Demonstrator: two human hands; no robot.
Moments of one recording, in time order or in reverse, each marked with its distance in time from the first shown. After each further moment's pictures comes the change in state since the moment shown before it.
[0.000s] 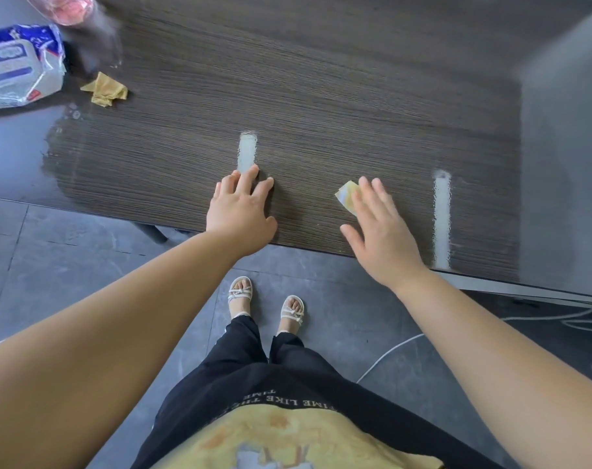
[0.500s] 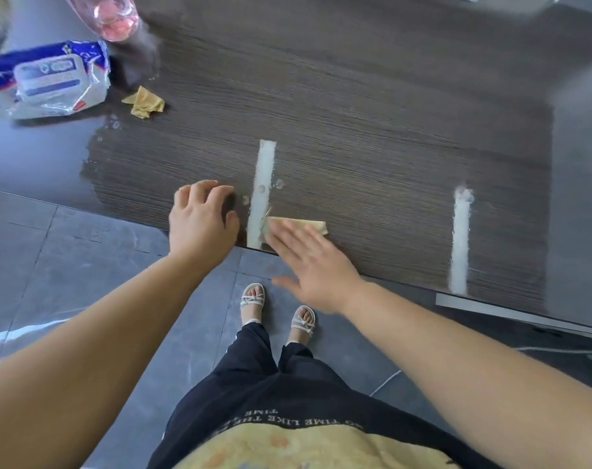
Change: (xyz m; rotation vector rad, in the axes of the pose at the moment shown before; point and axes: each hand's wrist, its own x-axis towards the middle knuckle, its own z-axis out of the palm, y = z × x) left_hand -0.020 -0.061 -0.012 -0.184 0.256 -0.239; right_hand 0.028 -0.086 0.031 -0.193 -0.320 -0.453
